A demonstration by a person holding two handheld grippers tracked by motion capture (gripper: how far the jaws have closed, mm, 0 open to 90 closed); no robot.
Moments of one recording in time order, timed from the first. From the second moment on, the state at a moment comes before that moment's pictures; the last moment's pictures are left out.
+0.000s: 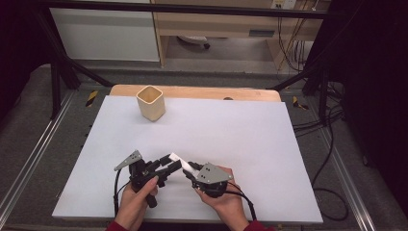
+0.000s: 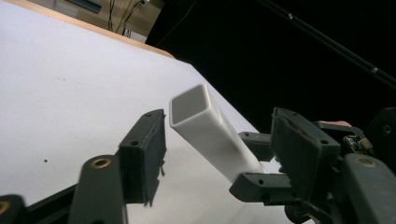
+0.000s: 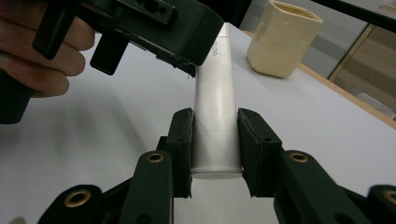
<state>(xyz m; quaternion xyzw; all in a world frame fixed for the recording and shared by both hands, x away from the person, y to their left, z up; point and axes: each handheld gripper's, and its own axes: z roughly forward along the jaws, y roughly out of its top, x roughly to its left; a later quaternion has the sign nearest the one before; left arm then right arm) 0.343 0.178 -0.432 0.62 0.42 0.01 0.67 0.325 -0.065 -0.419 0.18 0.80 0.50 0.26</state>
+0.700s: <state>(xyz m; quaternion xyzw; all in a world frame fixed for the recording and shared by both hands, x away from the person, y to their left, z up) 0.344 0.181 -0.437 0.61 0.43 0.01 0.66 0.323 -0.059 -0.423 0.17 0.81 0.50 0.25</state>
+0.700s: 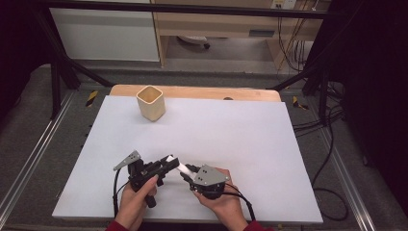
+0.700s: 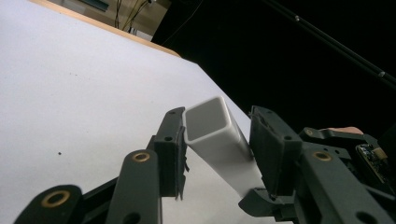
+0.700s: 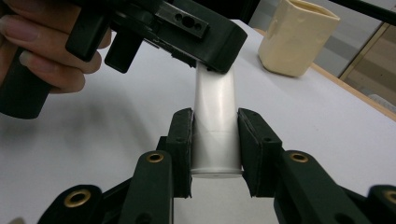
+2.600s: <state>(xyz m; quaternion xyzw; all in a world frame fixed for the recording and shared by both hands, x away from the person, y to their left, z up) 0.337 0.189 -0.422 0.64 0.41 0.12 0.63 0.346 -0.075 -0.441 0.28 0.84 0.44 0.16</state>
